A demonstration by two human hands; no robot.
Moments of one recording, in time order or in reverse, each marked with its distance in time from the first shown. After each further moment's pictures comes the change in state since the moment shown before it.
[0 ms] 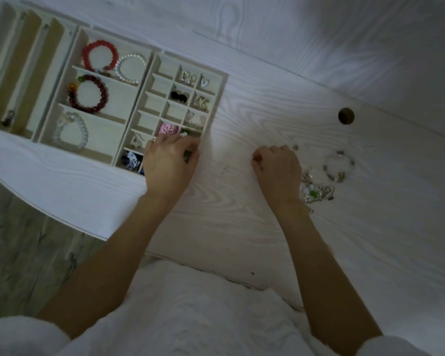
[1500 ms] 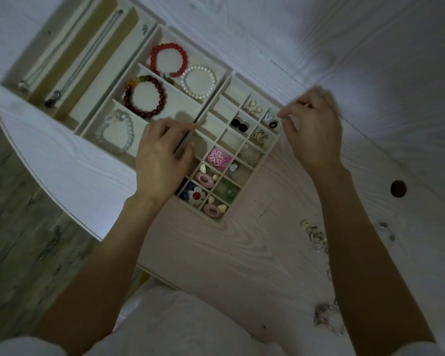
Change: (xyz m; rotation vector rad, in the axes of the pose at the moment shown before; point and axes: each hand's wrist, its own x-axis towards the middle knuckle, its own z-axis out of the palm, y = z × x) left_hand 0.026 -0.083 -0.027 -0.207 0.150 -0.236; right_hand 0.153 -0.062 -0.007 0.060 -0.015 -0.320
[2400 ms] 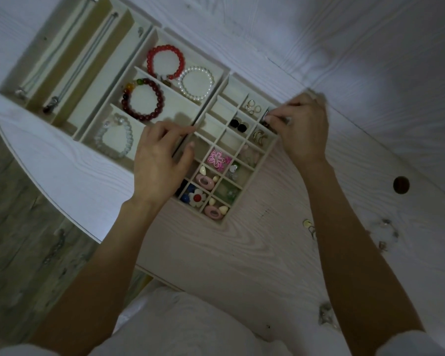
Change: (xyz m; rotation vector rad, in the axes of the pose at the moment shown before) left_hand 0.002 -0.002 -0.003 -0.034 -0.004 0.053; right_hand 0.008 -0.006 0.020 0.170 -0.016 0.176
